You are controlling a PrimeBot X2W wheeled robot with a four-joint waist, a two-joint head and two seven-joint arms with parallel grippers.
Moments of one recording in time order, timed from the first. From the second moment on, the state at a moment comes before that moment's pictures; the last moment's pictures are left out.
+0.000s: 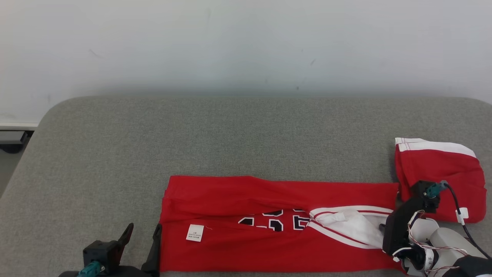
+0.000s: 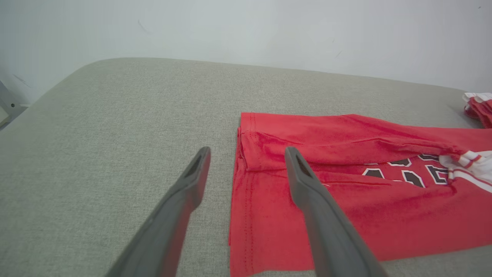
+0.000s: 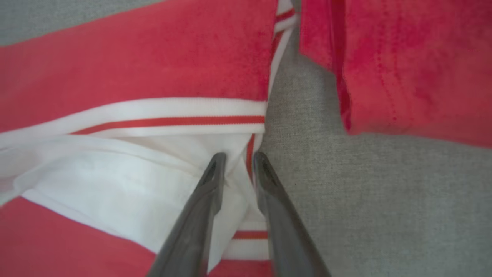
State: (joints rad) left arm -0.10 0.26 -0.44 0.26 -0.39 0.12 -0.11; right arm -0.45 -0.30 0.44 0.81 0.82 -0.10 0.43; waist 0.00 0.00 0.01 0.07
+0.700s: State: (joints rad) left arm -0.09 0.26 -0.41 0.28 -0.40 0.12 -0.11; right arm -0.53 -0.30 0.50 0.76 0.78 -0.07 0.47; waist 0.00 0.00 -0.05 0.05
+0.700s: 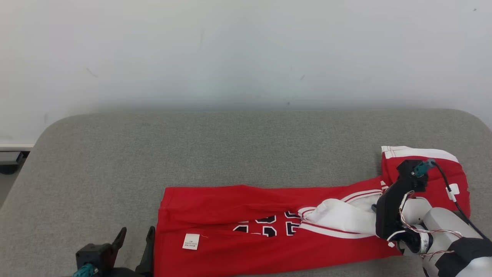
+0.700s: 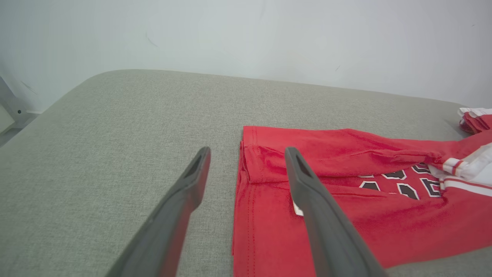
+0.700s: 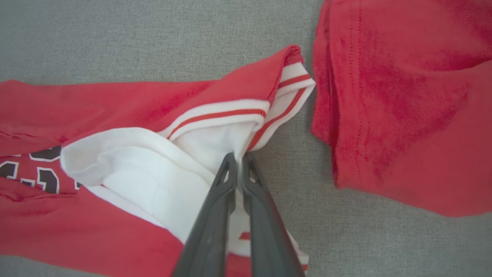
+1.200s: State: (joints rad) left arm -0.07 0.24 -0.42 0.28 -0.40 0.12 -0.11; right arm -0.52 -0.43 0.45 0.66 0.76 -0.11 0.52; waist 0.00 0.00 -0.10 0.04
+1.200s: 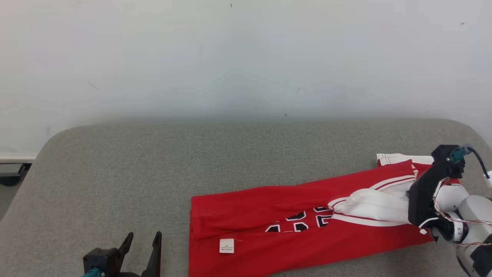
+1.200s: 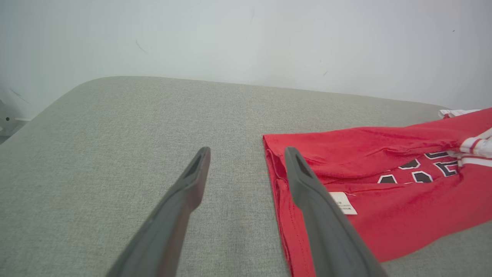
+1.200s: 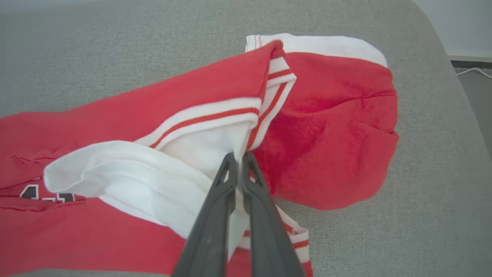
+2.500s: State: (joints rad) left arm -0.18 0.18 -0.54 0.30 -0.34 0.09 -0.08; right arm -0.63 -0.06 0.49 0.74 0.65 -0.12 0.69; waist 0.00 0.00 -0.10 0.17
